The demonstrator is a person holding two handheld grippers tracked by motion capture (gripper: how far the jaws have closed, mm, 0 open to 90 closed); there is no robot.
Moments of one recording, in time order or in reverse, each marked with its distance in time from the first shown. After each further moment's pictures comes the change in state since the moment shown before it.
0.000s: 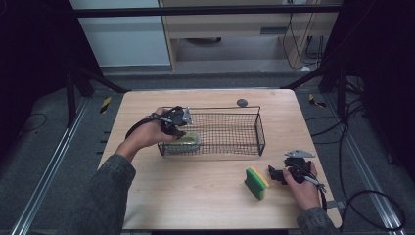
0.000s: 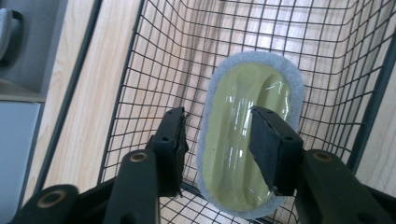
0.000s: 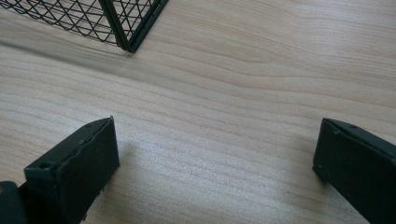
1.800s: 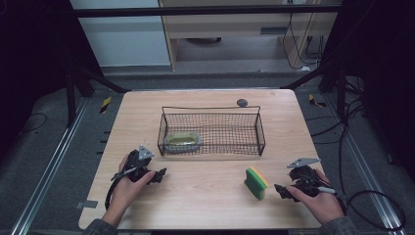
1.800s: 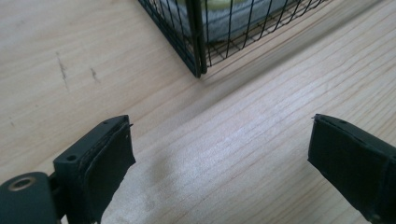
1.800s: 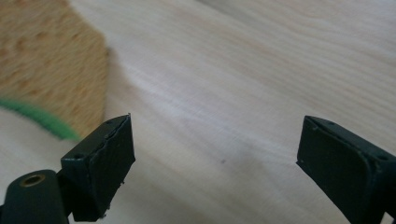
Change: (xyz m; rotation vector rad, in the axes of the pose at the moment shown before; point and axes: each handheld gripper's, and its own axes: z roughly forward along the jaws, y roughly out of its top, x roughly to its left) left arm -0.117 -0.140 0.009 -0.192 0.089 -0.755; right arm 0.020 0.006 -0.076 0.214 0.122 -0.178
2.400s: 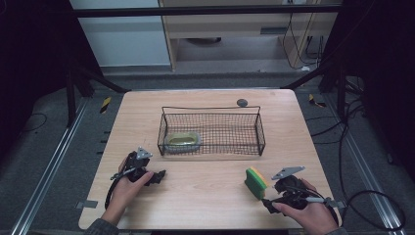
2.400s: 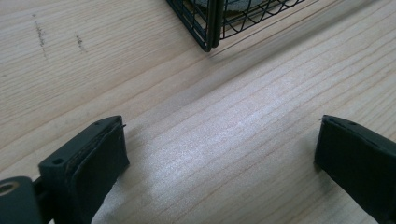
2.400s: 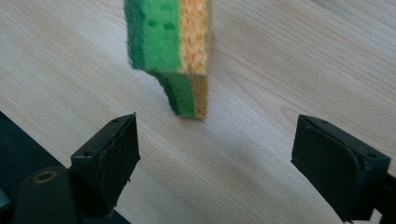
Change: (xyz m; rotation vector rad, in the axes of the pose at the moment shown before) left arm 0.009 -0.011 0.012 0.015 -0.038 -0.052; right arm 0.057 0.006 -0.018 0.079 0.094 -0.072
